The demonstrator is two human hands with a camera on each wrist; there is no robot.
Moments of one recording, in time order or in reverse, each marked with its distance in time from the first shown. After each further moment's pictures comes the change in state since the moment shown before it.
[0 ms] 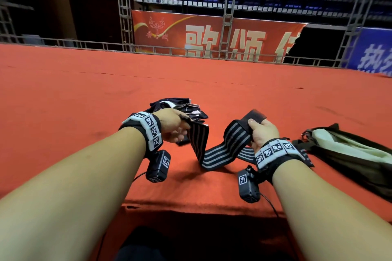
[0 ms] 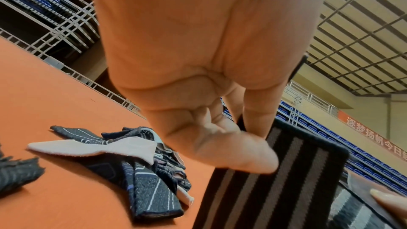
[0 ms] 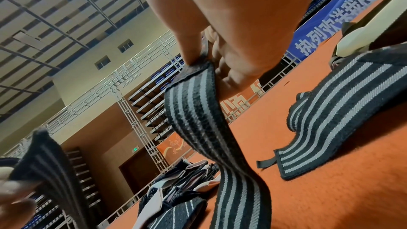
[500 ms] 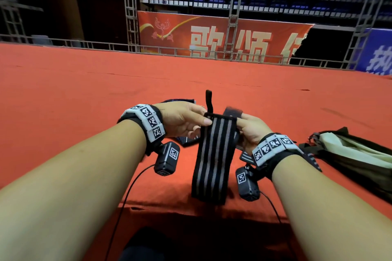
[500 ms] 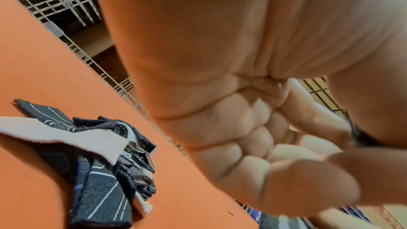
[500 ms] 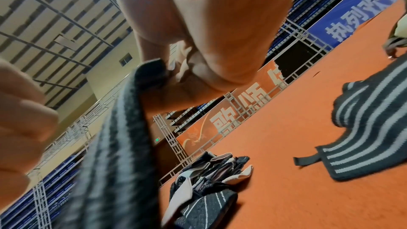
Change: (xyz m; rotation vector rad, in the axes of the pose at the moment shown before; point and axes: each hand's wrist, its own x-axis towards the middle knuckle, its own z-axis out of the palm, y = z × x) left_hand -0.016 0.024 -0.009 -0.270 -0.538 0.228; right_hand -0.039 -0.035 0.038 0.112 -0.458 0.102
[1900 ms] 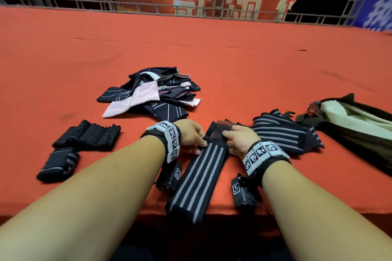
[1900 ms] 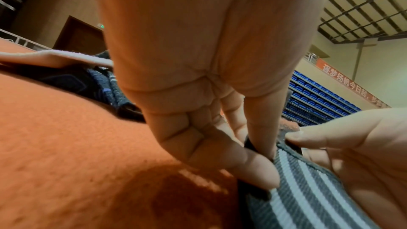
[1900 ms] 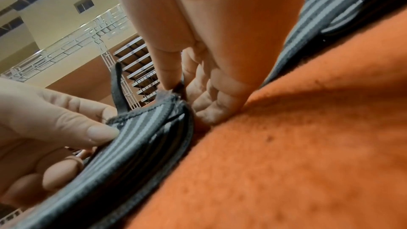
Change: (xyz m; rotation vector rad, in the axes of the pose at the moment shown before) left_hand 0.134 -0.132 0.011 0.290 0.246 -0.396; right_hand 0.056 0.119 -0.058 -0.253 0.183 0.308
